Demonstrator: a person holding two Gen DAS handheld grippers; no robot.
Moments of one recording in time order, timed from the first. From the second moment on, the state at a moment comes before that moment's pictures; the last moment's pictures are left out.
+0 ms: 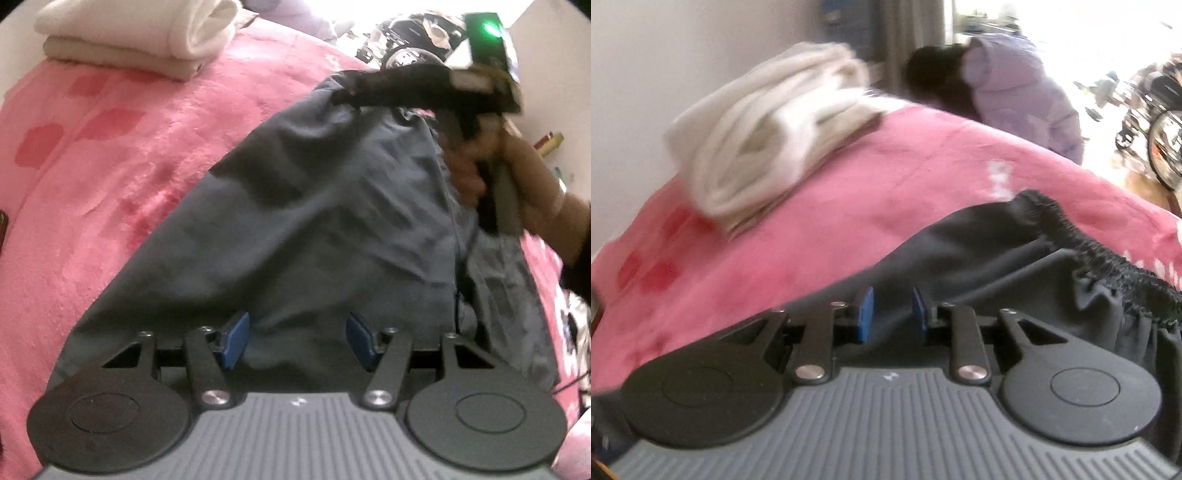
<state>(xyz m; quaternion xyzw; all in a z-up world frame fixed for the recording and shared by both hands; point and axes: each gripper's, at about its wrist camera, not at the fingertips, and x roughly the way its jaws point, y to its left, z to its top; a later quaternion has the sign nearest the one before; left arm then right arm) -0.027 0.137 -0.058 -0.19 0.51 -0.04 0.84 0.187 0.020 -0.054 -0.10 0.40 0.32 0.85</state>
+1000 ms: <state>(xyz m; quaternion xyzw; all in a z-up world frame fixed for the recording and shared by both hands) -0.047 0.135 0.006 -0.07 0.47 -0.01 0.88 0.137 -0.197 0.149 0.01 0.30 0.26 0.92</state>
